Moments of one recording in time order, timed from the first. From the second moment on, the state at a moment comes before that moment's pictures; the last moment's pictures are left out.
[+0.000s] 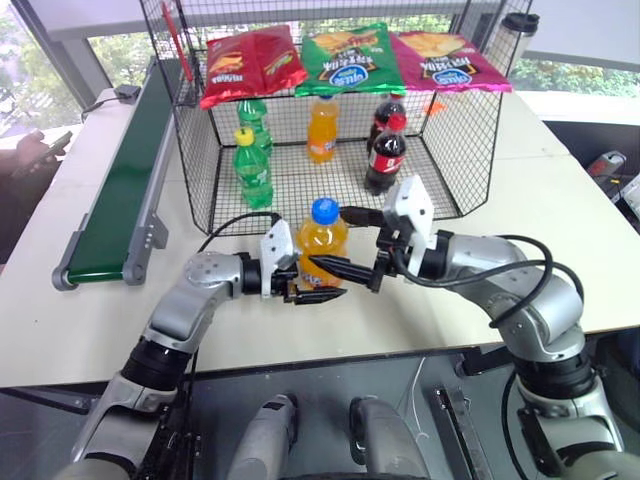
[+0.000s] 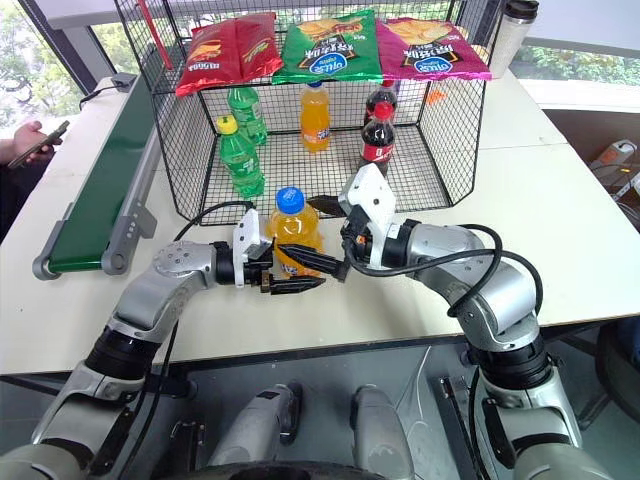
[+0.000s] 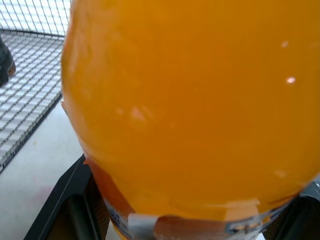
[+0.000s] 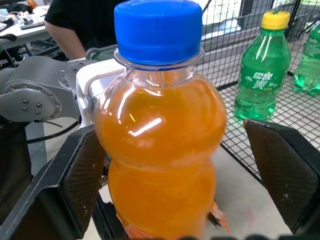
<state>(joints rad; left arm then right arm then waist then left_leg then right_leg) -0.47 0.43 -0.23 -0.06 -0.34 0.36 -1.04 -0.51 -0.50 0.11 -0.47 0.61 0.77 0.69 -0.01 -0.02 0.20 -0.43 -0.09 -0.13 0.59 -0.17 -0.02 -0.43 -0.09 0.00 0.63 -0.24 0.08</state>
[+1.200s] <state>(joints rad) -0.44 0.51 -0.16 -0.13 -0.32 0.44 -0.94 -0.53 -0.48 0.11 -0.43 0.56 0.78 0.64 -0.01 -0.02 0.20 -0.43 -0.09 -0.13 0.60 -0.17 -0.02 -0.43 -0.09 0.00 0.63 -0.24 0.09</state>
